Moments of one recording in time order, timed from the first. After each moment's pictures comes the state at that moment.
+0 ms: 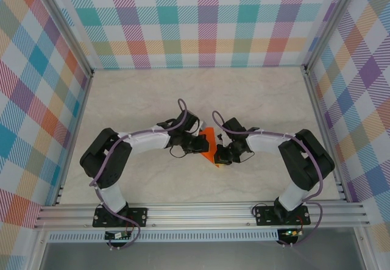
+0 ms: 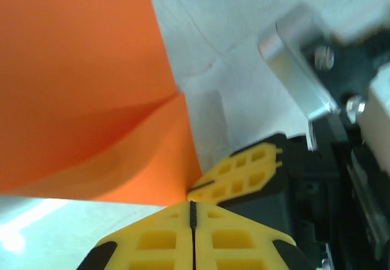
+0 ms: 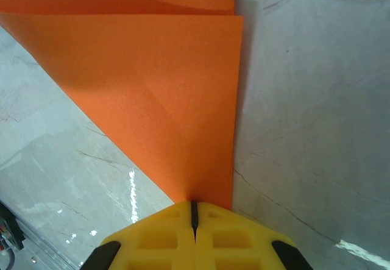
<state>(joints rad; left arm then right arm) -0.74 1.76 1.03 -0.27 0.49 -0.68 0.60 1.67 0.81 -0.43 -0.48 0.58</state>
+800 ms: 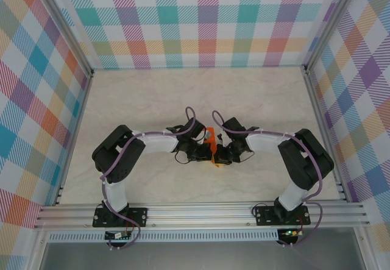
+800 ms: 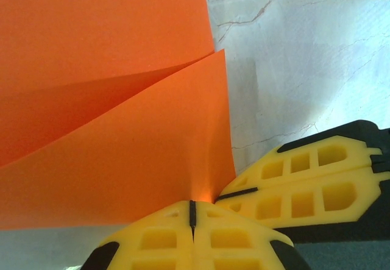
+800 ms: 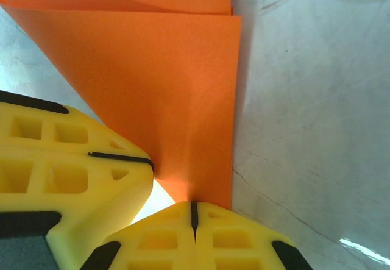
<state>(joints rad) -0.78 1.87 1.03 -0.24 0.48 -0.71 0.60 1.68 0.81 -0.44 -0.48 0.58</state>
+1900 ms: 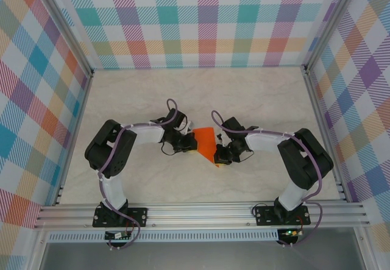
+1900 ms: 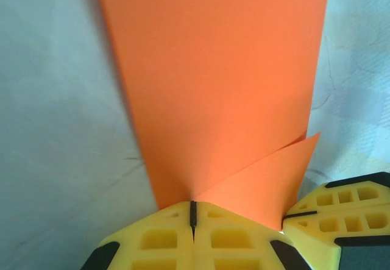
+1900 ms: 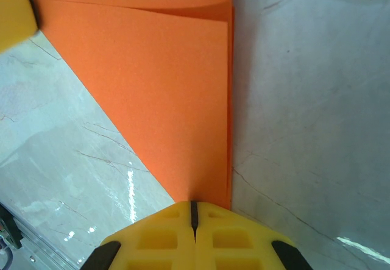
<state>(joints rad) -0.53 1.87 1.00 -0.26 0.56 -0.60 0.60 1.68 0.83 -0.46 -0.48 0.58</state>
